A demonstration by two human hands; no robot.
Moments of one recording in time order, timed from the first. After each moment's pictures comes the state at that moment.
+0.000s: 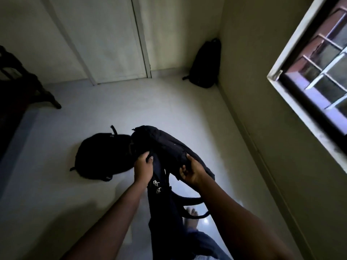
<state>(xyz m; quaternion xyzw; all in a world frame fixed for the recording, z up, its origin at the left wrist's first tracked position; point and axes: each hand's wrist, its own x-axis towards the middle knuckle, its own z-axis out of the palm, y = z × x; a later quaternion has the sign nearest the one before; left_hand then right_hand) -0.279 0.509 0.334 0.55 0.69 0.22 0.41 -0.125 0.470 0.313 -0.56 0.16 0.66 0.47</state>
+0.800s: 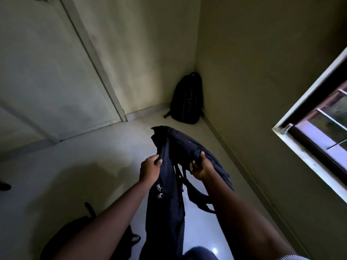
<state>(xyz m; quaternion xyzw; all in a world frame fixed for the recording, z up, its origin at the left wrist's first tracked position) -0.076 0.981 0.356 0.69 0.59 0.13 0.40 0.088 0.918 0.333 -0.50 0.25 0.55 0.61</state>
